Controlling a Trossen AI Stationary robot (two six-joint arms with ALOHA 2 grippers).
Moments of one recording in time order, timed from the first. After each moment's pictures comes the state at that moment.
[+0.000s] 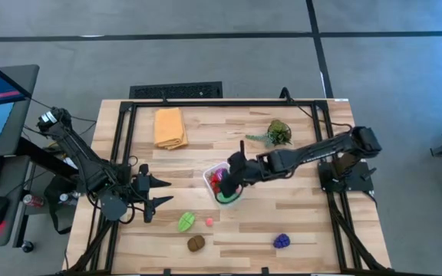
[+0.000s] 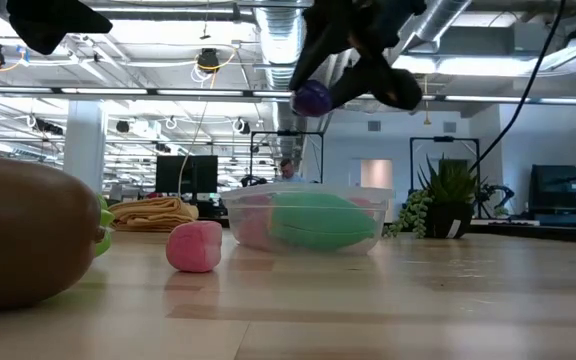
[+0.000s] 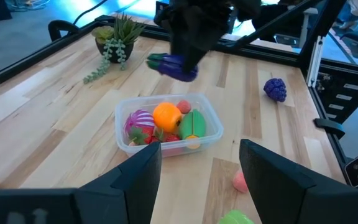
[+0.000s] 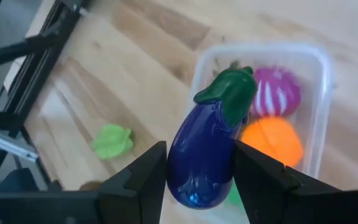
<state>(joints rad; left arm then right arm) -0.85 0.95 0.62 -0.28 -0.93 -0.69 0.19 1.71 1.30 -0.48 0.14 1.04</state>
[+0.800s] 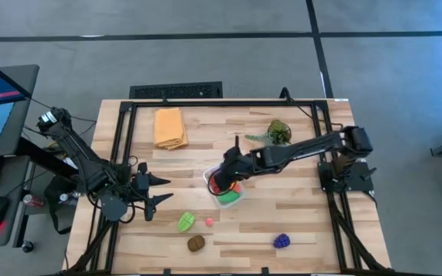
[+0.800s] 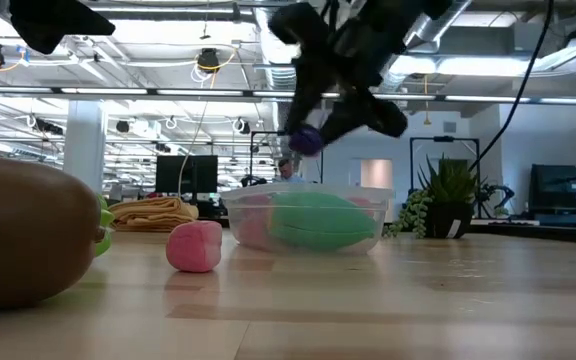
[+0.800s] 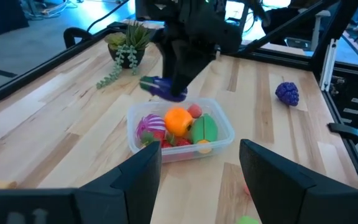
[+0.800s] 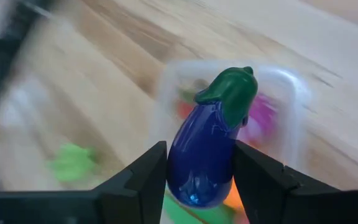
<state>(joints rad) -0.85 0.95 0.62 -0.30 -0.98 -0.69 0.12 1.79 1.29 -0.45 0.13 0.97</state>
